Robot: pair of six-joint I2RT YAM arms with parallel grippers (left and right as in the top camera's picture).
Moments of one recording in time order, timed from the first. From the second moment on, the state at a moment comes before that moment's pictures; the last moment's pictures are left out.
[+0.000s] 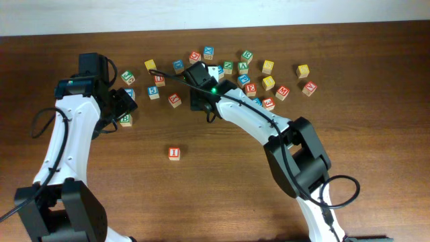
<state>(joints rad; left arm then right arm) 0.07 1.73 1.46 -1.06 -0.14 -0.58 0.63 2.26 1.78 -0.59 0.19 0.58</state>
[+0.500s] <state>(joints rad) 0.07 1.73 1.46 -1.06 -0.14 -0.58 0.63 2.28 1.78 -0.56 0.22 0.58</state>
